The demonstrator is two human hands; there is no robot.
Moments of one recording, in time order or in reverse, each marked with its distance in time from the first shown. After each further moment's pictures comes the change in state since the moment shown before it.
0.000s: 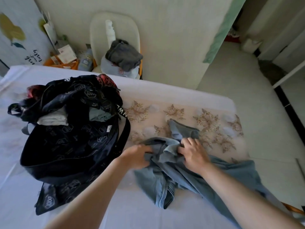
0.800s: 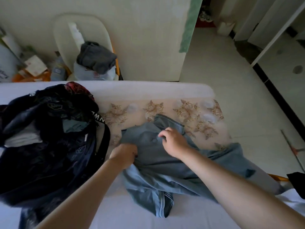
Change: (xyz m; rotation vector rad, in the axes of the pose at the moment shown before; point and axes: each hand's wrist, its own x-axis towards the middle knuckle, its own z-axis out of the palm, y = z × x) left_hand 0.035 0.023 0.009 0.261 0.005 -0.163; right_hand 0.019 0.004 -0.021 0.551 -0.123 0.434
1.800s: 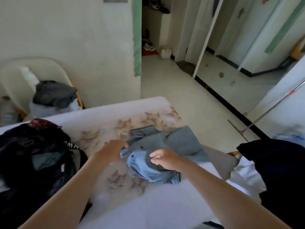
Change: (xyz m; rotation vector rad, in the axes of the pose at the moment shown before) left_hand 0.001 0.035 -0.073 0.090 0.029 0.447; right_hand -0.128 -0.013 -0.032 0.432 -0.105 0.385
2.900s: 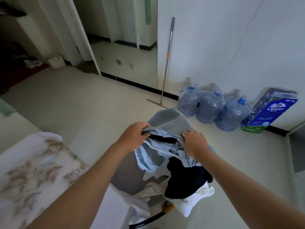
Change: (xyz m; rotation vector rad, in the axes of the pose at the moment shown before) left_hand 0.165 0.616 0.068 -0.171 -0.025 0.748; right_hand -0.278 0.445 -0.245 -0.380 0.767 0.575
